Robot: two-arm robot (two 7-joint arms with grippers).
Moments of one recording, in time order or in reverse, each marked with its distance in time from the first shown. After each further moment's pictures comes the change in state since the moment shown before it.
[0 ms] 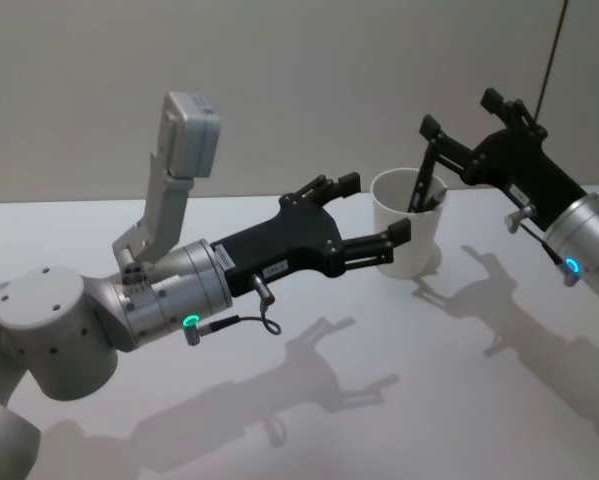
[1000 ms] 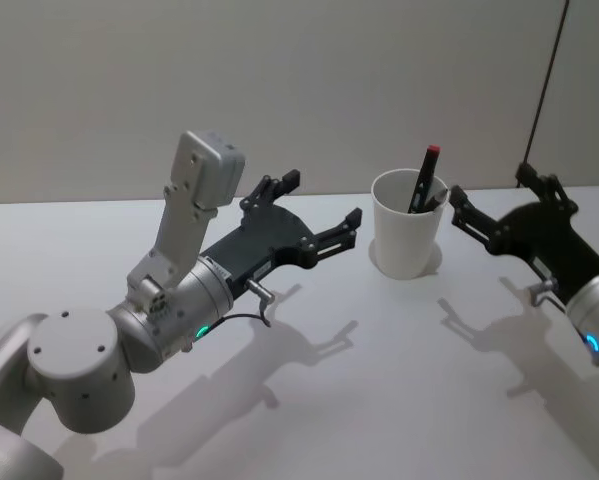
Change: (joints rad) left arm 0.051 -0.024 0.033 0.019 0.218 -0.098 0.358; right arm -0.231 0.042 0.020 -0.200 -0.076 0.083 -0.196
